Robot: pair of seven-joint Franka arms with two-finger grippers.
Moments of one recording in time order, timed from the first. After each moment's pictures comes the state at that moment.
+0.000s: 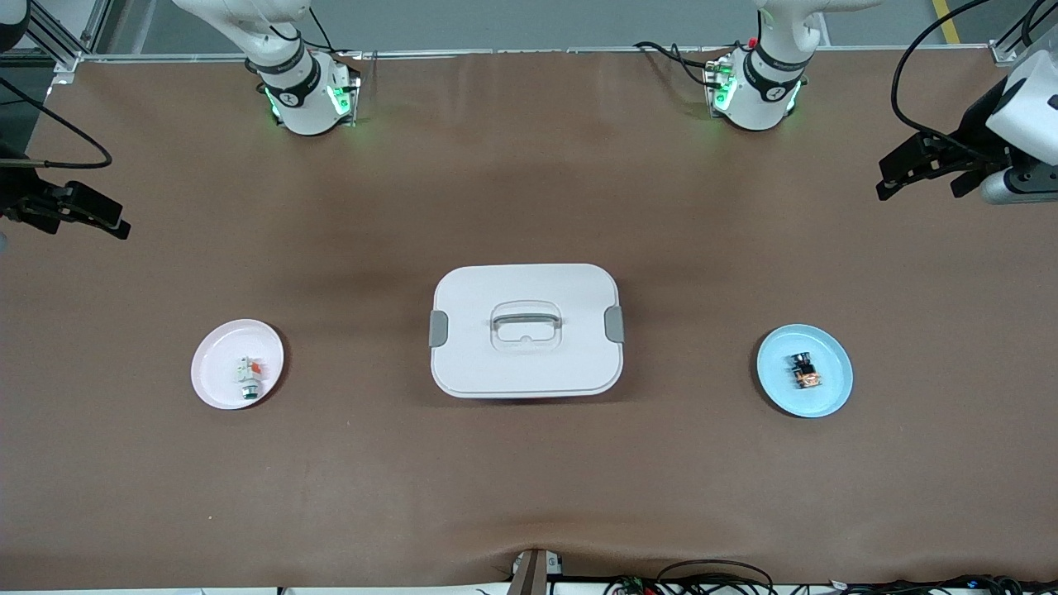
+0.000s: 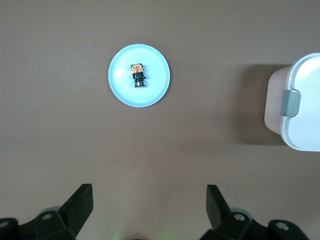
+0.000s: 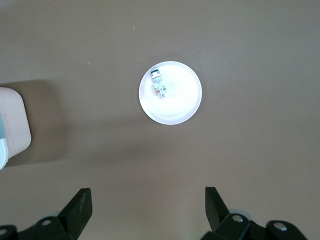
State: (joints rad) left arm 0.02 -0.08 -0.12 -1.61 -0.04 1.52 -0.14; right arm -0.14 0.01 0.09 -1.57 0.01 1.55 0.05
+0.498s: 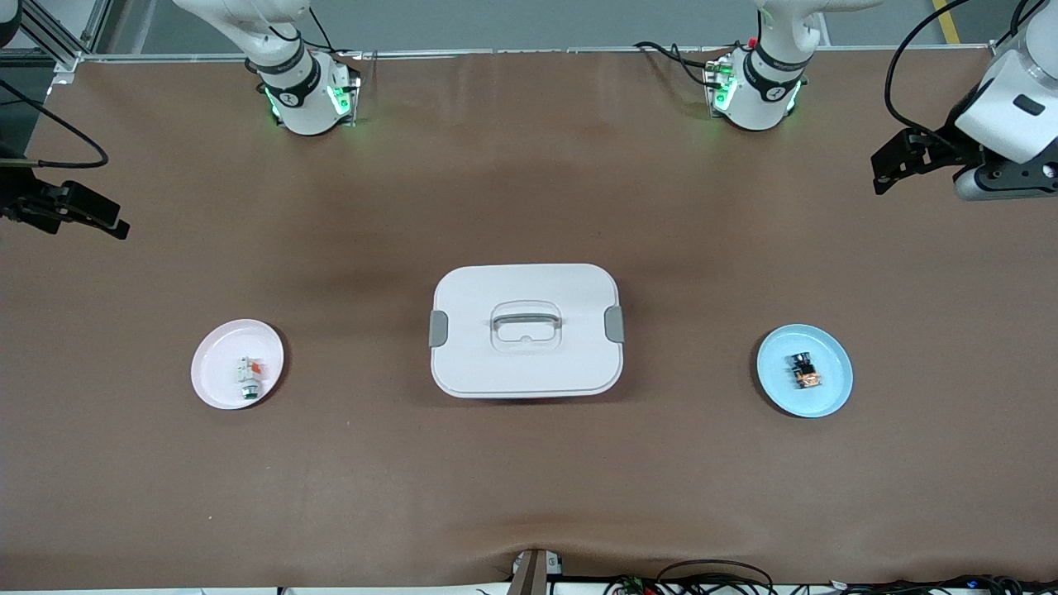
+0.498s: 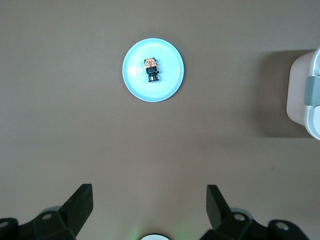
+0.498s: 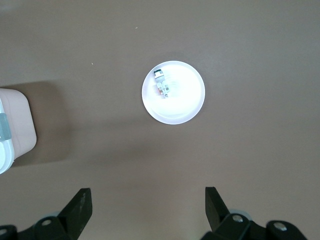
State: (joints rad) left arm 0.02 -0.08 -0.16 -1.60 0.05 1.49 -0.13; right arm -0.15 0.01 0.09 -1.57 0.03 1.55 0.05
